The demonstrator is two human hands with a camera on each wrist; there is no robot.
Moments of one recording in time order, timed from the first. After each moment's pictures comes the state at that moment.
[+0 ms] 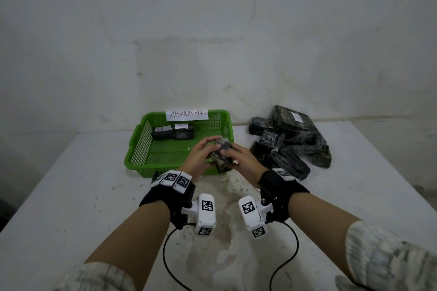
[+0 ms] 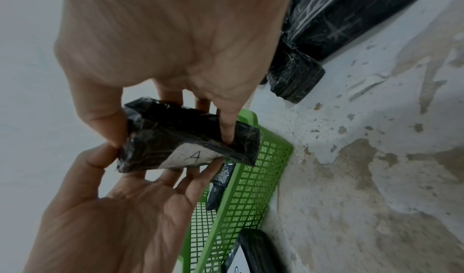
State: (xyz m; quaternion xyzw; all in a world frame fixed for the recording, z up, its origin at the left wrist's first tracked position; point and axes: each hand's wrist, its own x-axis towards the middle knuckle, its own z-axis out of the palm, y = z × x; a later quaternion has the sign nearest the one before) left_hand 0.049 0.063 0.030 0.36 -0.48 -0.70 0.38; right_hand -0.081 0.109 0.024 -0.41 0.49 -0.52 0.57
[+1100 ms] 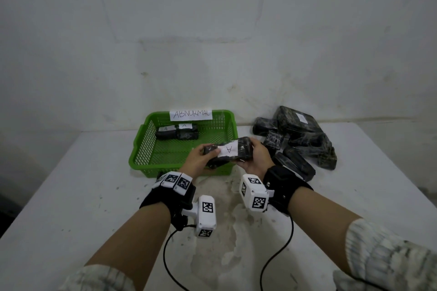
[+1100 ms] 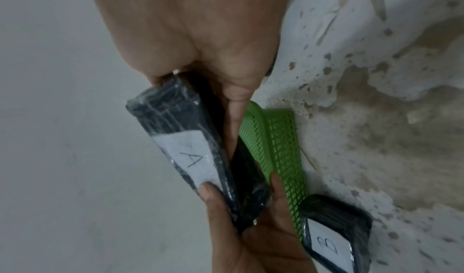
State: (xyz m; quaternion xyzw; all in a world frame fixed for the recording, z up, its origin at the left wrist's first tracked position) left_hand 0.063 0.048 0.020 0.50 -0.50 -0.64 0.32; right_hand -0.089 0.085 0.024 -0.11 0.46 -0.63 0.62
